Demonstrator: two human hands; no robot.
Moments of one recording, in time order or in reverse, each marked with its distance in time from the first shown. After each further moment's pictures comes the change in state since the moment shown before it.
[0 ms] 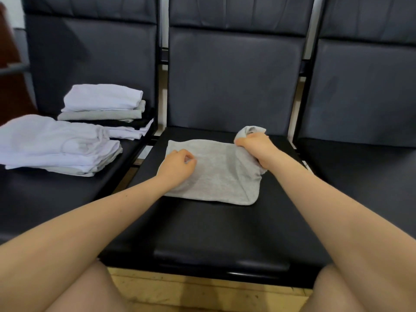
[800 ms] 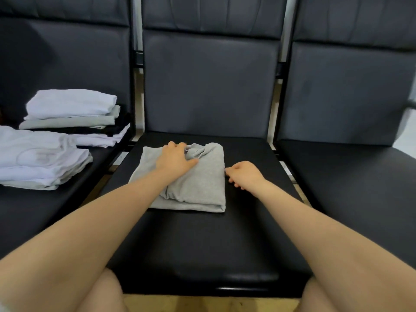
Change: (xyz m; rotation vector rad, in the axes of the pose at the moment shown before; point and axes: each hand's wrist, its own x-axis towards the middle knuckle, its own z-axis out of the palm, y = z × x) left_hand 0.052 0.042 0.037 0.310 0.025 0.073; right_hand 0.008 0.074 -0.013 -0.336 -0.020 -0.010
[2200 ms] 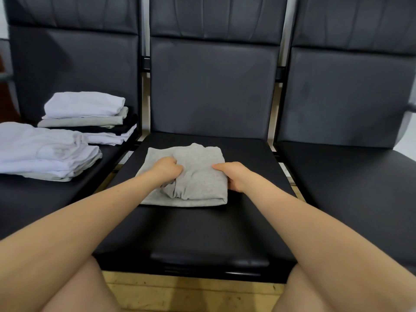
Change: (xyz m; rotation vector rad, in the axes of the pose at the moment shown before) left_hand -0.046 -0.007 -0.025 -0.342 -0.239 -0.306; right_hand -0.010 -0.020 0.010 0.704 -0.239 0.223
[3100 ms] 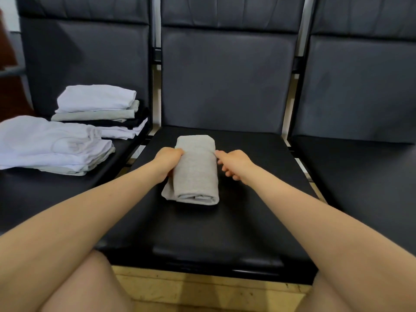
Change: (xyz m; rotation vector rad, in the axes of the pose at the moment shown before) left_hand 0.016 -0.022 -0.016 -0.573 0.059 -0.145; right_hand -0.001 -0.010 0.034 -0.570 0.143 -0.152
